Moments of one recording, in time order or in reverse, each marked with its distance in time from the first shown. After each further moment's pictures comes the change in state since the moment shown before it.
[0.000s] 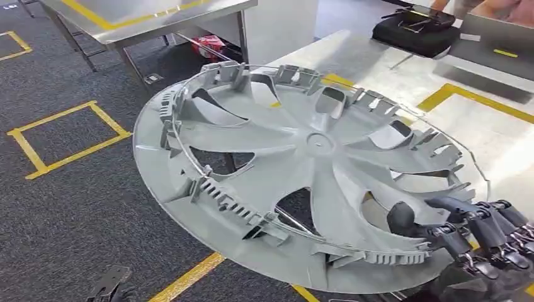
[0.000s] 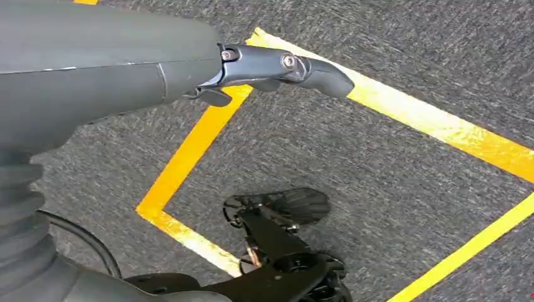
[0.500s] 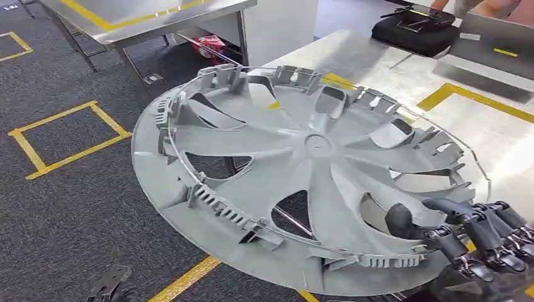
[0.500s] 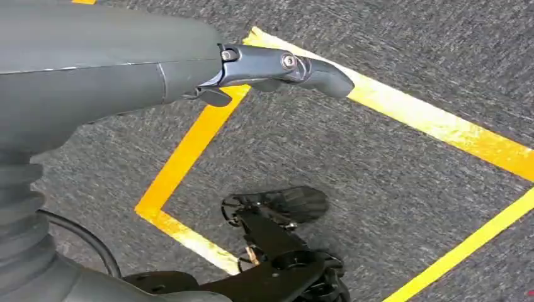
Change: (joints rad) left arm 0.000 0.000 0.000 -0.008 -0.003 -0.004 0.003; right arm 0.004 0.000 -0.019 0.000 -0.001 0.000 -0.054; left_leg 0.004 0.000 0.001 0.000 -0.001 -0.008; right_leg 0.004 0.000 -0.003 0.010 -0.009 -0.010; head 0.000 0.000
